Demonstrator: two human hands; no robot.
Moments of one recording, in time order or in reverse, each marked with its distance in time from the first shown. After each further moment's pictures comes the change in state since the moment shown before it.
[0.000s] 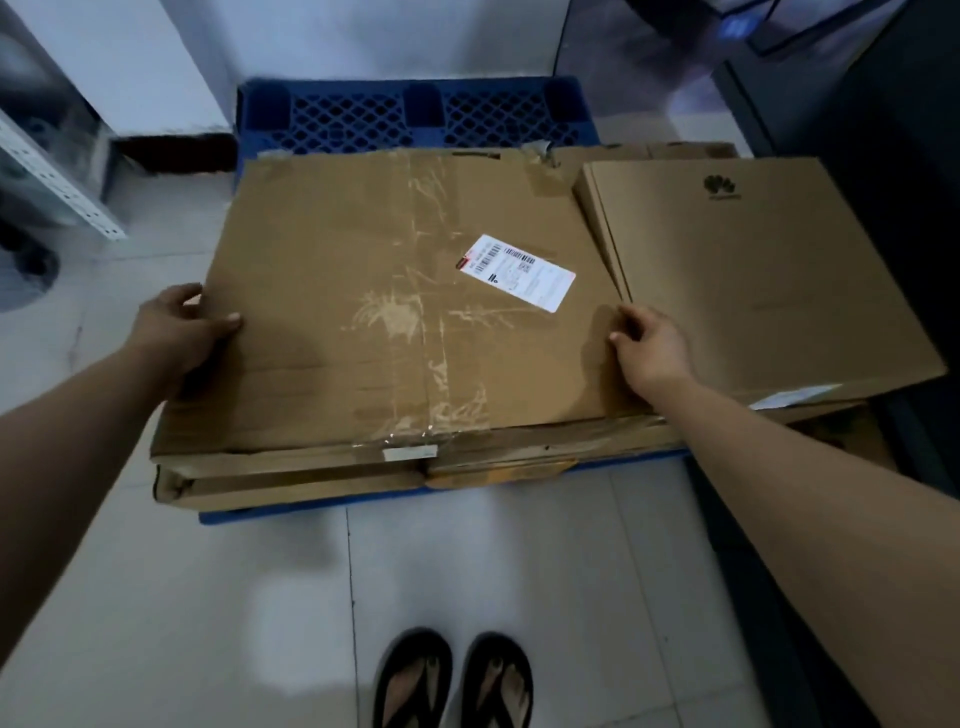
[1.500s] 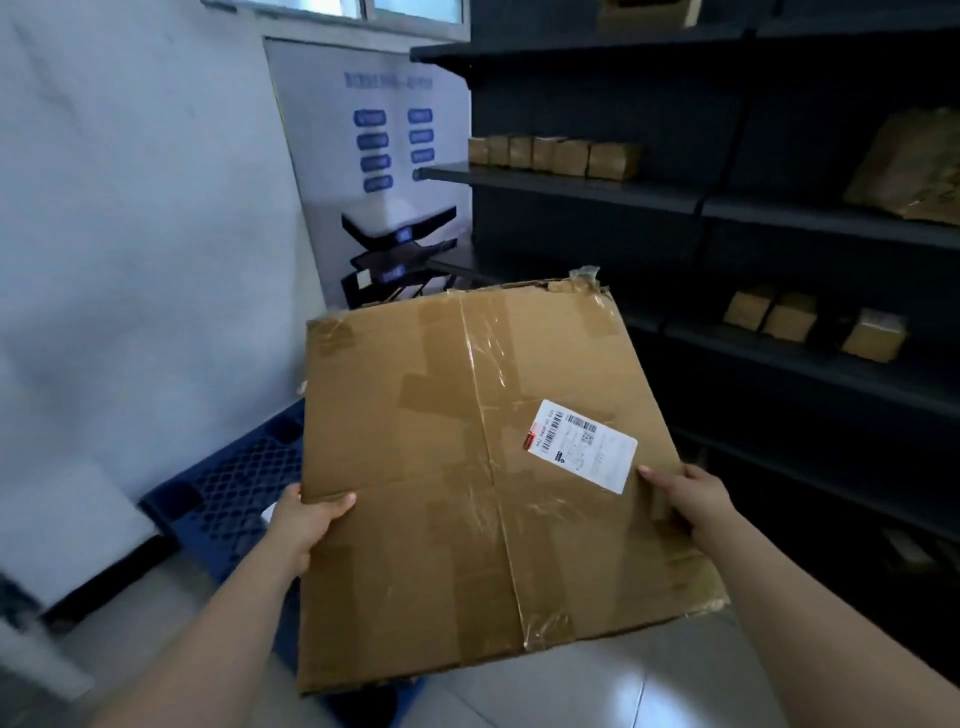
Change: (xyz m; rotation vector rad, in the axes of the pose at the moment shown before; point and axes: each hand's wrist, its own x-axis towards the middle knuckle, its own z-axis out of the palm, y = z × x) left_hand -0.197 0.105 -0.371 -0.026 -0.818 0.381; right_hand -0.606 -0.220 -0.047 0.892 0.761 0.537
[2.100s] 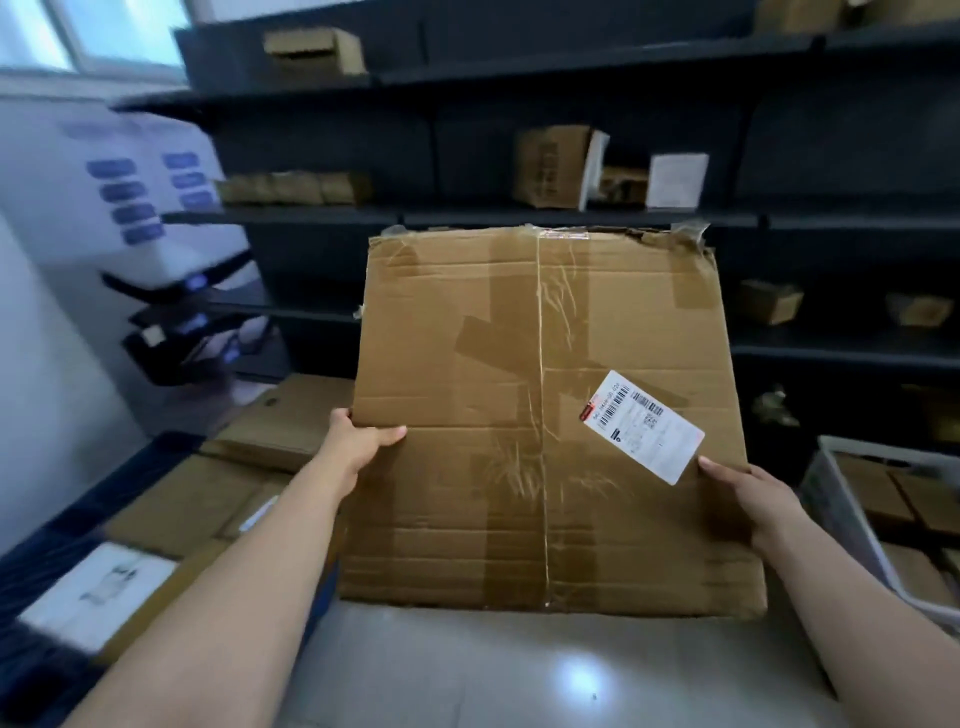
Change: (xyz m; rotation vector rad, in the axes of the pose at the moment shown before) left_hand -0.281 0.016 0.400 0.185 -0.365 0.274; right_hand -0.072 0.126 -0.500 0.334 0.377 0.064
